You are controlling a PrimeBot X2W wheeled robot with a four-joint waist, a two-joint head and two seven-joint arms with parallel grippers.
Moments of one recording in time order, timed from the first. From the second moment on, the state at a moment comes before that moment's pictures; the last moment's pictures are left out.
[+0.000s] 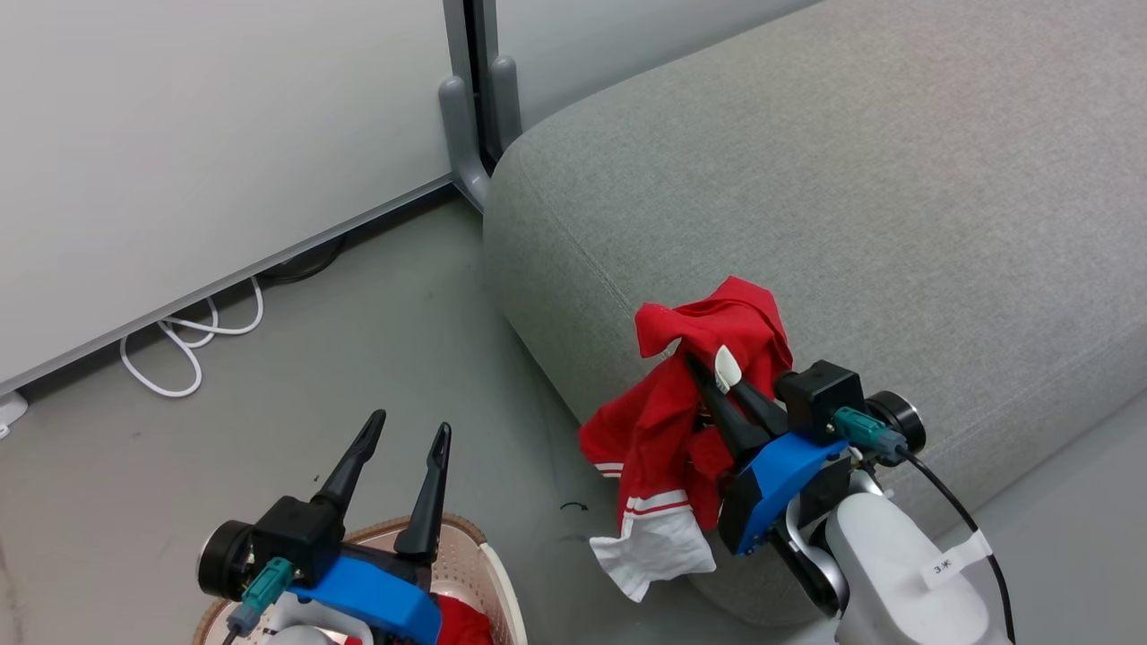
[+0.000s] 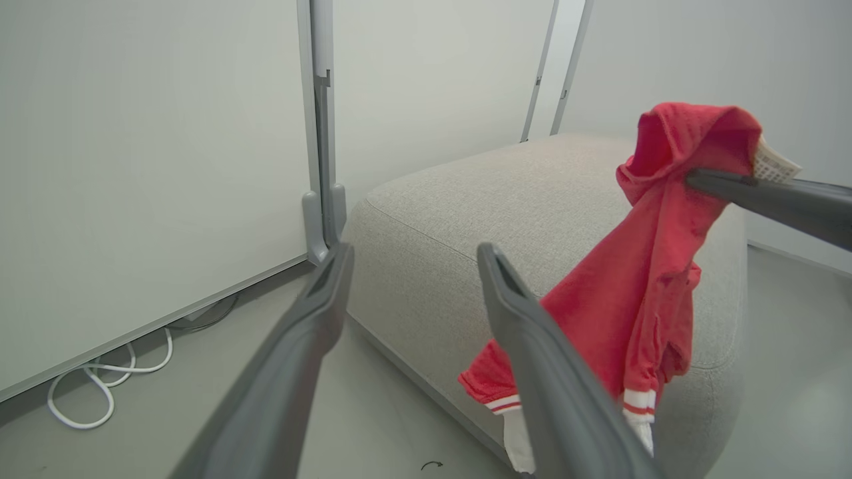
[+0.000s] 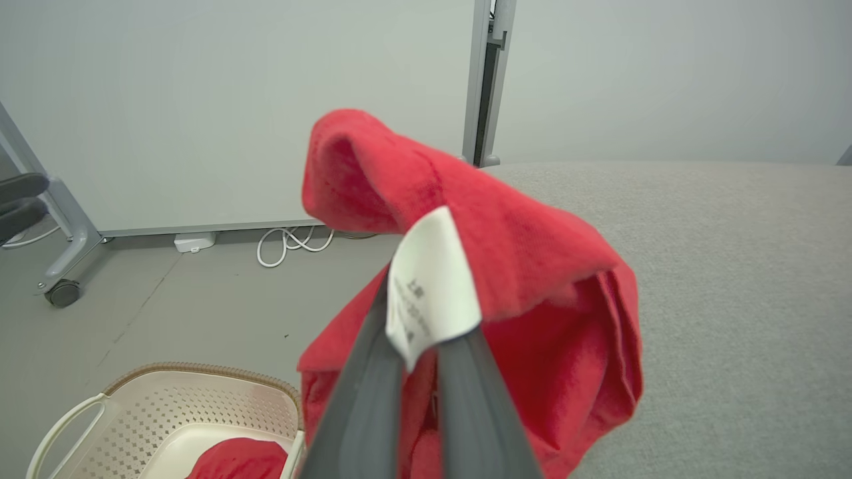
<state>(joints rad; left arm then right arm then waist) -0.13 0.19 -0.34 0.30 -0.31 -0.10 -0.26 -0.46 -0.05 0.36 0.58 0.18 0.13 -0.15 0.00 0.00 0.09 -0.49</state>
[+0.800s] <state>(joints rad) -0.30 0.23 -0.38 0.20 -0.23 -0.12 -0.26 -0.84 -0.22 -0.17 0.33 0.10 0.13 0.00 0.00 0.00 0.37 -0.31</state>
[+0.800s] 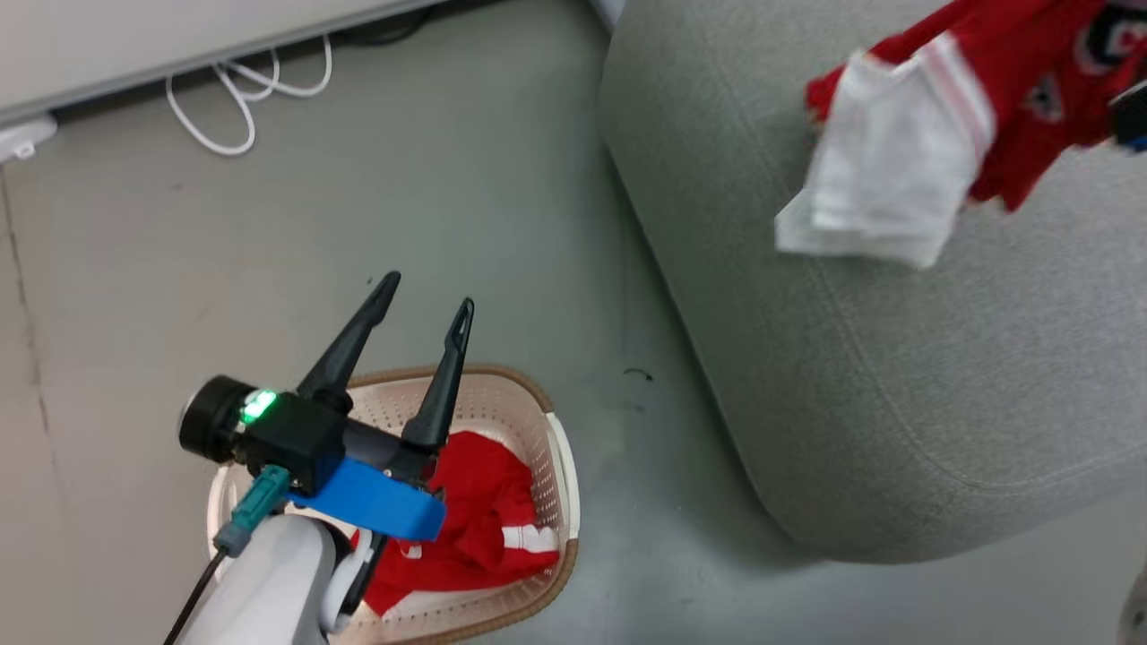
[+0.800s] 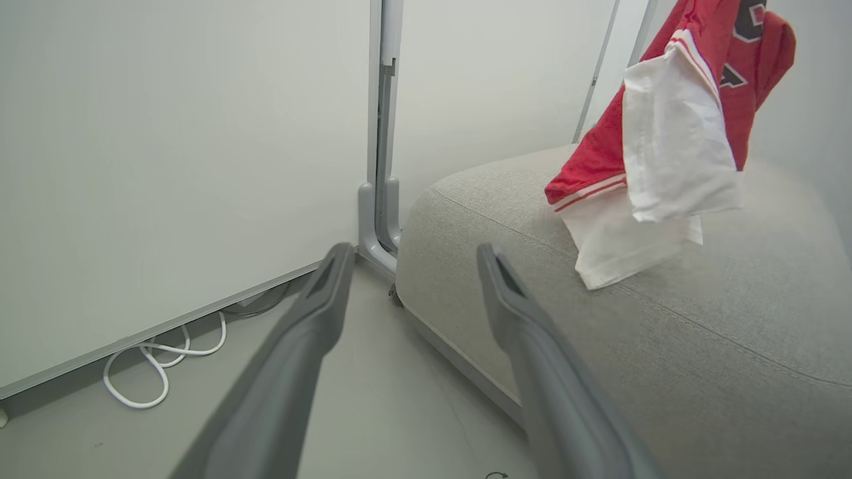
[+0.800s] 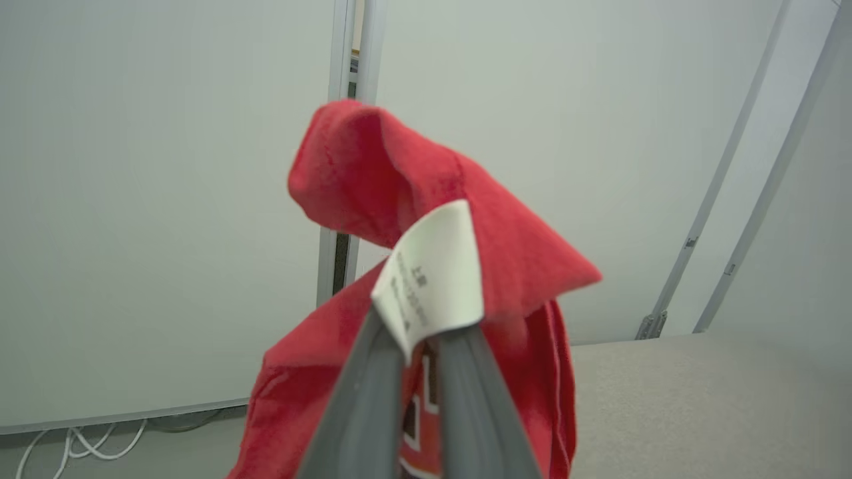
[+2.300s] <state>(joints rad) -0.34 0.19 -0.30 0.12 -0.21 -0.13 -0.26 -0.80 -0.30 -0.38 0.66 0.02 0.13 -0.02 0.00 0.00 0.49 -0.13</state>
